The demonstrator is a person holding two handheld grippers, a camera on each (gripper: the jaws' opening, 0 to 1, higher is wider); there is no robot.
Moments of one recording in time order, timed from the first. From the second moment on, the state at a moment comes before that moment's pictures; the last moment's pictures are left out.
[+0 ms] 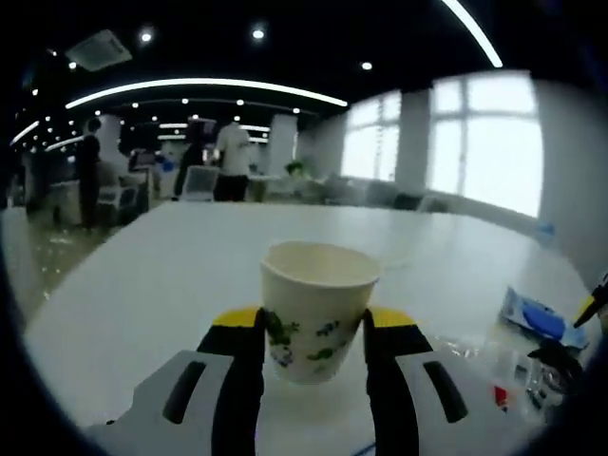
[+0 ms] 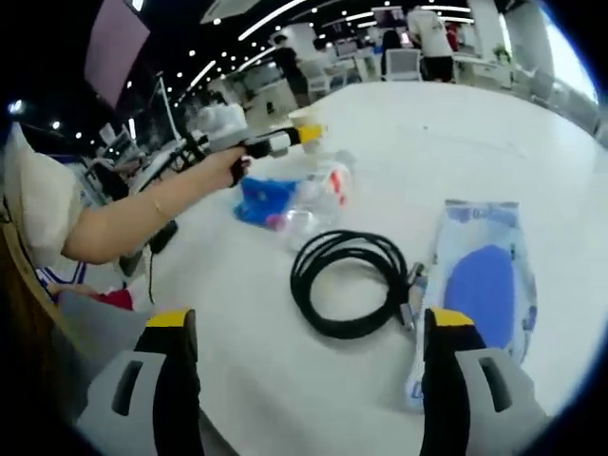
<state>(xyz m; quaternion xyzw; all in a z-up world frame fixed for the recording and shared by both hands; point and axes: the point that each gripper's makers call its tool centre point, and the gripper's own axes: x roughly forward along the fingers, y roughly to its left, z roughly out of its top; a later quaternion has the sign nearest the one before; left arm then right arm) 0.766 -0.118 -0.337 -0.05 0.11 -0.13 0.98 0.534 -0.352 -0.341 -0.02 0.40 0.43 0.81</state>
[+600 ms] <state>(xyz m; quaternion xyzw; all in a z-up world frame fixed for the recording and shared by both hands) 0.770 -0.117 -0.356 -0.04 0.13 -0.13 0.98 0.534 -0.356 -0.347 -0.02 0.40 0.42 0.81</state>
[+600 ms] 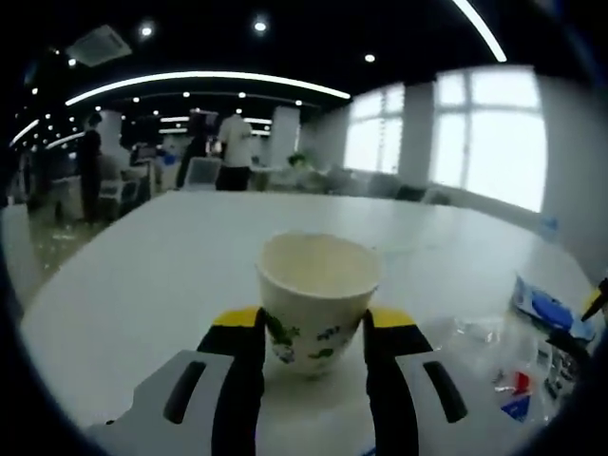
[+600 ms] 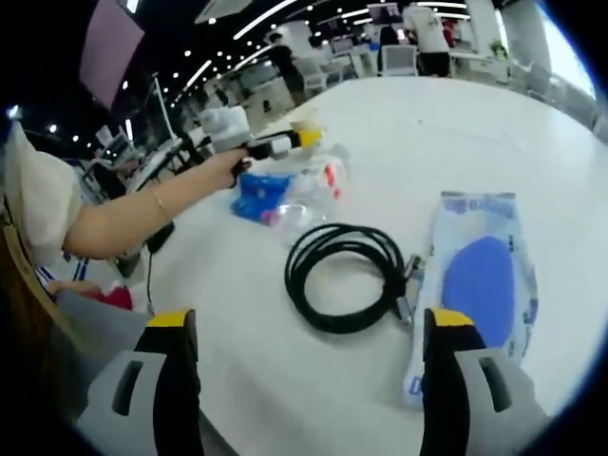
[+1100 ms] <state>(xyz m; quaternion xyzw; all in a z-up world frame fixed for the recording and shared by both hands) 0.768 -0.110 -0.363 -0.04 0.17 -0.12 0.98 0.534 -0.357 -0.348 -0.02 0.41 0.42 0.81</state>
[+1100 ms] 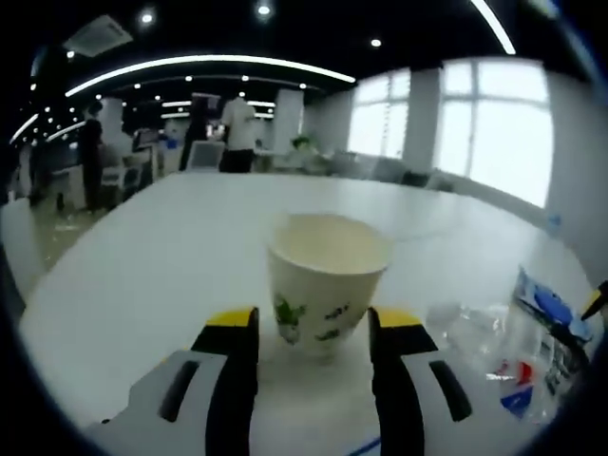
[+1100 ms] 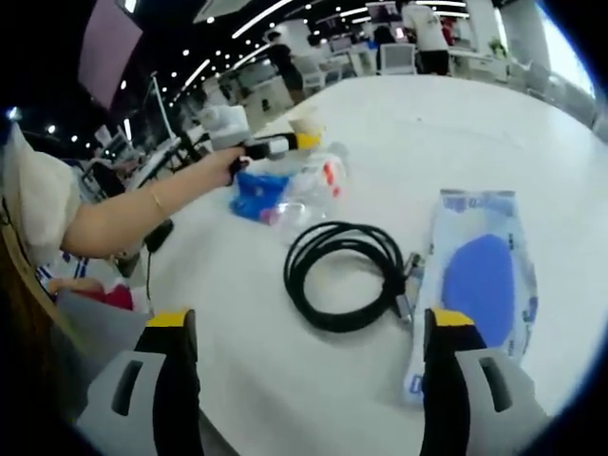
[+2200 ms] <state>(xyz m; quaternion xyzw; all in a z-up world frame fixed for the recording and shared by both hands) 0.714 -0.160 -0.289 -0.03 0.21 -0.17 0.96 0.536 -0.341 -0.324 0.00 0.37 0.44 0.82</state>
